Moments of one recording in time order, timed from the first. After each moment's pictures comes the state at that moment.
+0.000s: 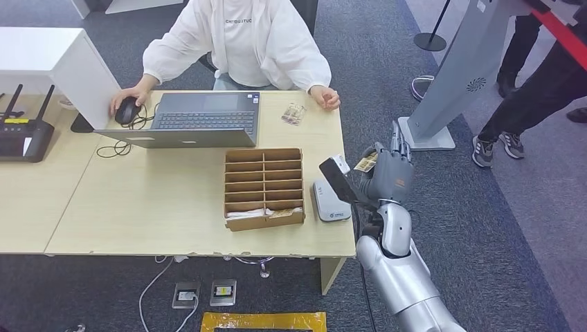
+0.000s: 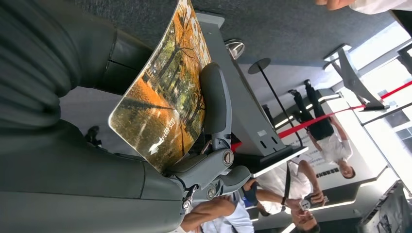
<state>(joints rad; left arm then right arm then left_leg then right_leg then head) -0.13 -0.01 -1.29 -0.27 0.60 0.65 -0.02 -0.48 0.08 0.35 -0.70 1.19 -0.70 0.07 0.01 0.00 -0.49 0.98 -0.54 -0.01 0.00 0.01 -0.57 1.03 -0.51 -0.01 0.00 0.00</state>
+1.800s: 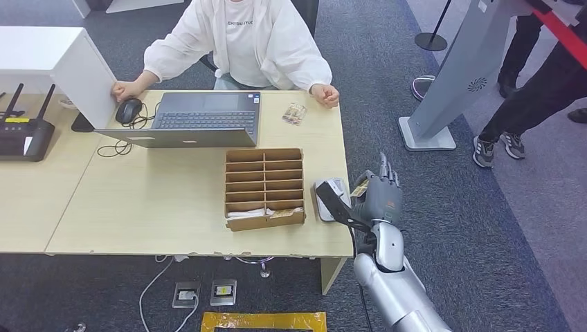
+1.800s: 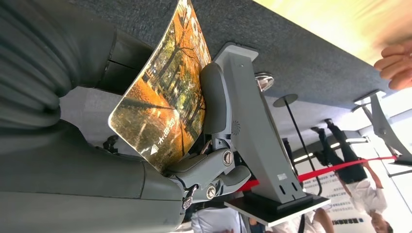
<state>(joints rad) -0.14 -0.01 -1.29 -0.27 0.58 0.63 -0.01 -0.45 0.08 0.39 -0.54 1.14 -0.70 0.07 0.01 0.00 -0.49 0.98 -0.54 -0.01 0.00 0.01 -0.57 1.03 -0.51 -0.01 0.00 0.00</state>
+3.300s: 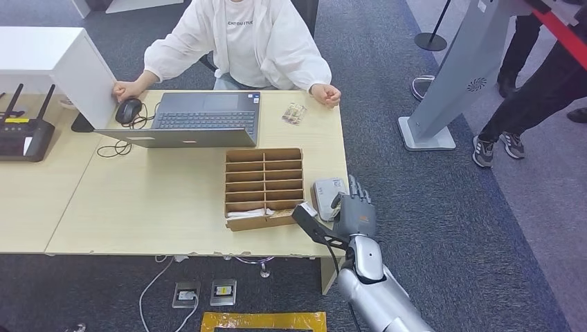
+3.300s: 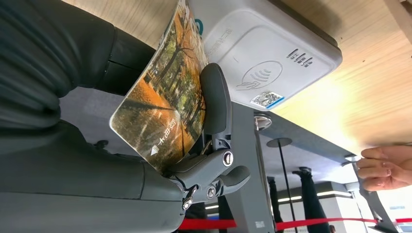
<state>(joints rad) -0.13 -0.01 -1.29 -0.27 0.61 0.65 -0.01 -0.46 0.11 0.53 -0.41 1.09 -0.61 0.10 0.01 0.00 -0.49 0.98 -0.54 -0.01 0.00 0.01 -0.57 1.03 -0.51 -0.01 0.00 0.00</state>
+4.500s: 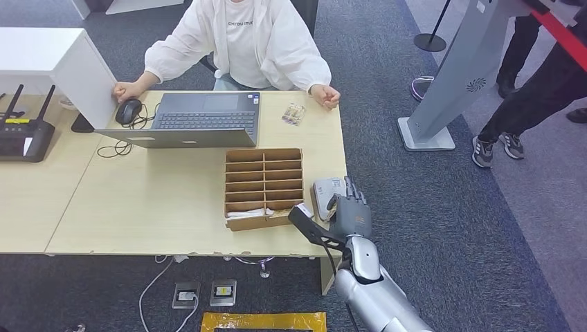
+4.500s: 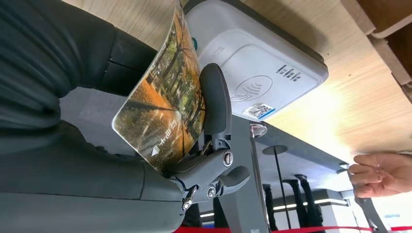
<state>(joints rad) -0.13 -0.02 -1.29 -0.27 0.61 0.64 -0.01 -0.47 0.11 0.58 -0.40 1.02 -0.61 0.09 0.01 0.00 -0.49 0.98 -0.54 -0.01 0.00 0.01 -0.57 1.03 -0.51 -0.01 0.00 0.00</state>
